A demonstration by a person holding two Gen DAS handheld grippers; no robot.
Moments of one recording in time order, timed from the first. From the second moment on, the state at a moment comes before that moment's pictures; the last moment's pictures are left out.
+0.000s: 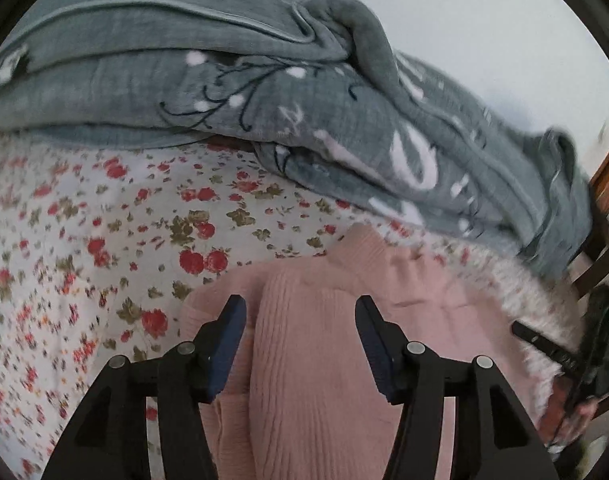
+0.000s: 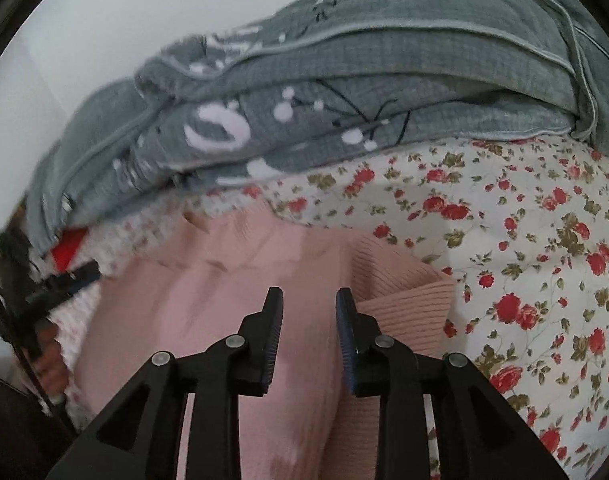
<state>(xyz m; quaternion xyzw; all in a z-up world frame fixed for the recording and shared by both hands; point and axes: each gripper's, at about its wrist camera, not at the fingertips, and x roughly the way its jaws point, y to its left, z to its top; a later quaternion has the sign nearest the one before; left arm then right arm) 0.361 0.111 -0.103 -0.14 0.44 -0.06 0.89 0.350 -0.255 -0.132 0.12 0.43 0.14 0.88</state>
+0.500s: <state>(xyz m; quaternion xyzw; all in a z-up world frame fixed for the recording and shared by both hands) 0.365 0.109 -0.094 -0.06 0.38 -0.03 0.92 0.363 -0.259 -0.132 0.11 0.38 0.14 0.91</state>
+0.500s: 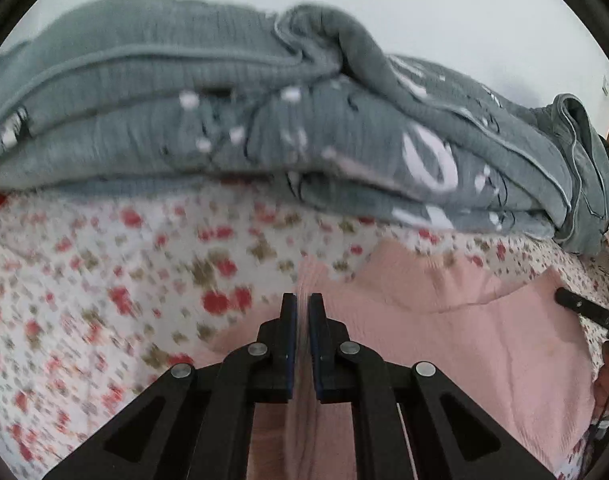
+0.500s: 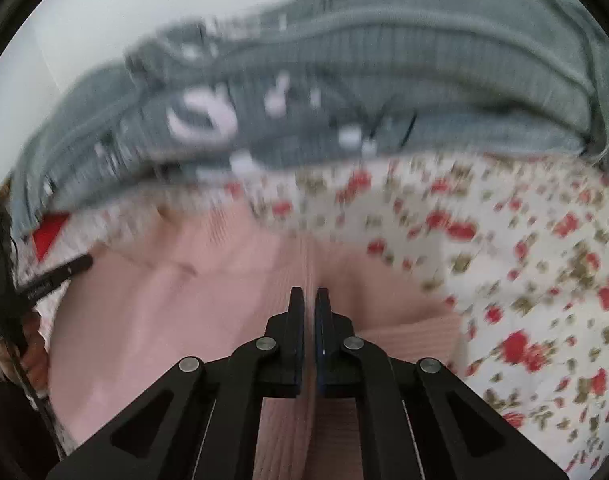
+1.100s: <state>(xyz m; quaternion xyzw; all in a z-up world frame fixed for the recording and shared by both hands) 0.382 0.102 -0.157 -0.03 0.43 0.02 0.90 0.392 -0.249 -0.170 0.04 0.42 0.08 0.90</state>
